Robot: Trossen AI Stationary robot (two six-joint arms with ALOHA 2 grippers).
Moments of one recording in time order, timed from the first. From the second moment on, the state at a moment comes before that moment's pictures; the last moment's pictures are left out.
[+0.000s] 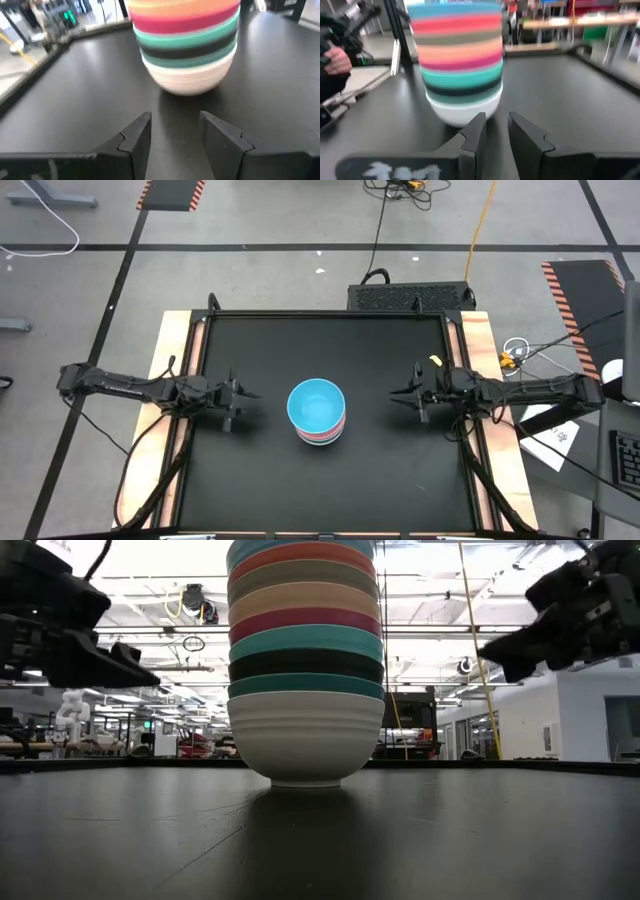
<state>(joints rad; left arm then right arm) -0.08 0.40 0.01 0.10 -0.03 0.18 -0.07 0.44 0.01 0.32 -0.11 0.06</state>
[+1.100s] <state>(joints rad) -0.07 0.58 0.01 0.08 -0.17 -0.06 -0.07 0.59 0.01 0.14 -0.08 0.20</state>
